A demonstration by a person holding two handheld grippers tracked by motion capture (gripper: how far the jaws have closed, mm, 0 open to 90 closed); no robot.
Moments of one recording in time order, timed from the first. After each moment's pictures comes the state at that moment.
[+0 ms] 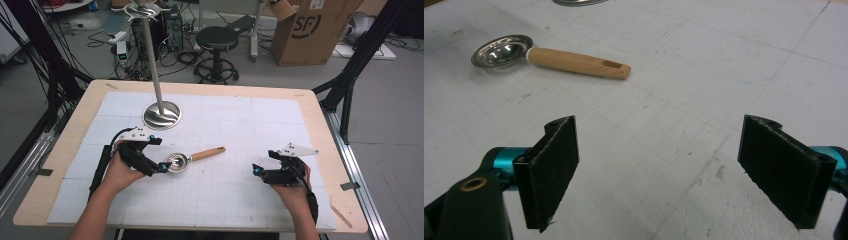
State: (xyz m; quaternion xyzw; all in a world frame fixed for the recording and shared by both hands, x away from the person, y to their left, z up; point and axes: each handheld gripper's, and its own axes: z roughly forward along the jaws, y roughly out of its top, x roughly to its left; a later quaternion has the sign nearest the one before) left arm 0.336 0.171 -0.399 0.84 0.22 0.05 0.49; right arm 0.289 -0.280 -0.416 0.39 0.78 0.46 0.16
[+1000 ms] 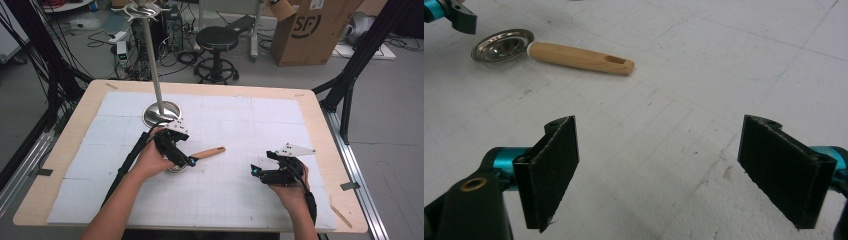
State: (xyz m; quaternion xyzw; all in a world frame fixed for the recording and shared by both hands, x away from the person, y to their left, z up) left arm 0.378 0.091 -0.408 0.89 0.20 0.03 0.41; right arm 0.291 -0.275 -0.419 0.39 0.79 0.45 0.15
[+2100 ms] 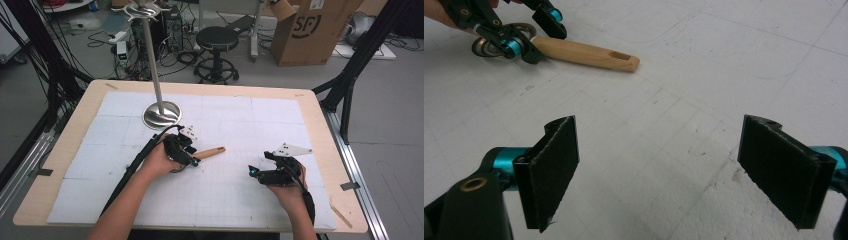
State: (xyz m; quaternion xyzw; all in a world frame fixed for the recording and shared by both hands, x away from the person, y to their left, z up) left arm 0.386 0.074 -0.432 0.93 0.18 0.02 0.33; right arm 0.292 -0.269 -0.421 0.38 0.79 0.45 0.15
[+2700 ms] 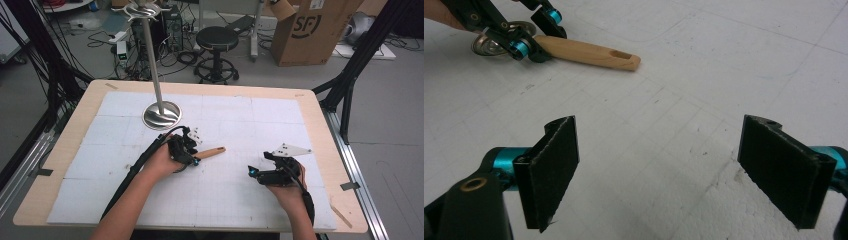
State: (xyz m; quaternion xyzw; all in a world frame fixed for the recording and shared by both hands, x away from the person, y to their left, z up) left arm 0.381 0.061 -0.428 0.95 0.15 0.06 0.28; right arm 0.292 -0.268 -0.422 0.38 0.80 0.44 0.15
